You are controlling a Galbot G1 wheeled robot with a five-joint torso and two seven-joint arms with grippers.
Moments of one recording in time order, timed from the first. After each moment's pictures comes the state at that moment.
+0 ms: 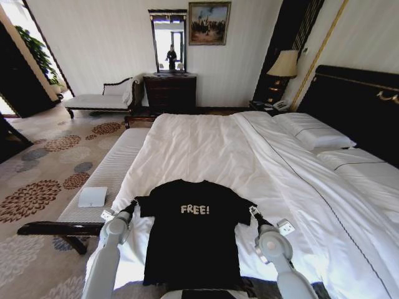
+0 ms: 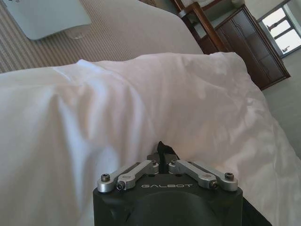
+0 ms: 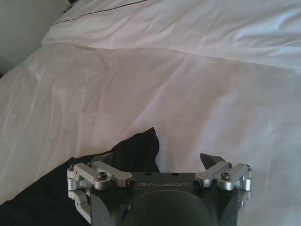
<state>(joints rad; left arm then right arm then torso) 1.17 -1.37 -0.70 -1.64 -1.23 0.36 -0.41 -1.42 1.28 0.53 2.03 1.13 -0.18 0.87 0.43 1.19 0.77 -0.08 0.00</state>
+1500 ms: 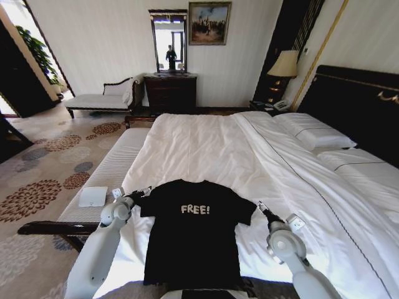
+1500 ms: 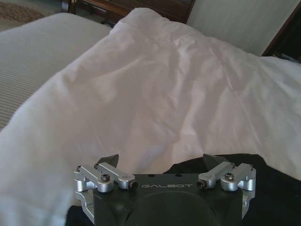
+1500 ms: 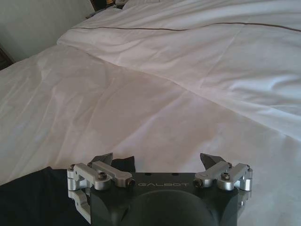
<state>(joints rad) 0.96 -1.17 -0.46 -1.54 -0.80 0.57 -0.12 -1.51 1.07 0.55 2.03 1.10 -0.16 0.79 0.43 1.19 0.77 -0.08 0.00</state>
